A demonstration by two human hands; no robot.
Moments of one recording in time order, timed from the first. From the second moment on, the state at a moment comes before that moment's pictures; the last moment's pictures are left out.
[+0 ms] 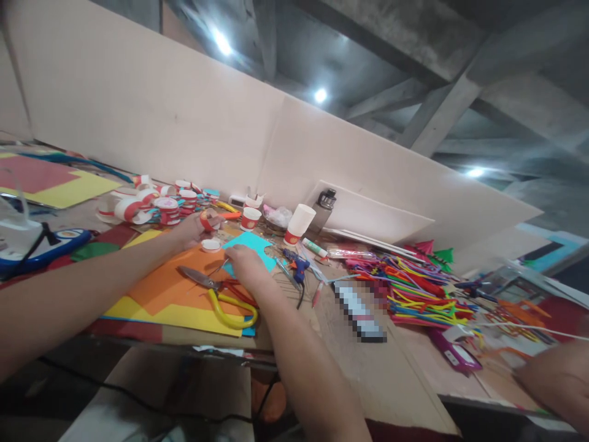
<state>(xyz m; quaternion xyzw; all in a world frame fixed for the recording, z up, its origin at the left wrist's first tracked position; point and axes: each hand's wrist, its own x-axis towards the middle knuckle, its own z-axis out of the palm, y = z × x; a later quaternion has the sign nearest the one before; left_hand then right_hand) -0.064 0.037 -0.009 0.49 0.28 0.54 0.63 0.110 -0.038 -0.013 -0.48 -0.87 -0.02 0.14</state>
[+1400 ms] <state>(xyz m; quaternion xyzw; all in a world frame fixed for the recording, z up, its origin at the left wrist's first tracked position) -0.048 0.006 0.002 0.65 0.17 0.31 0.67 0.116 -0.053 0.010 -0.46 -0.67 0.25 0.53</state>
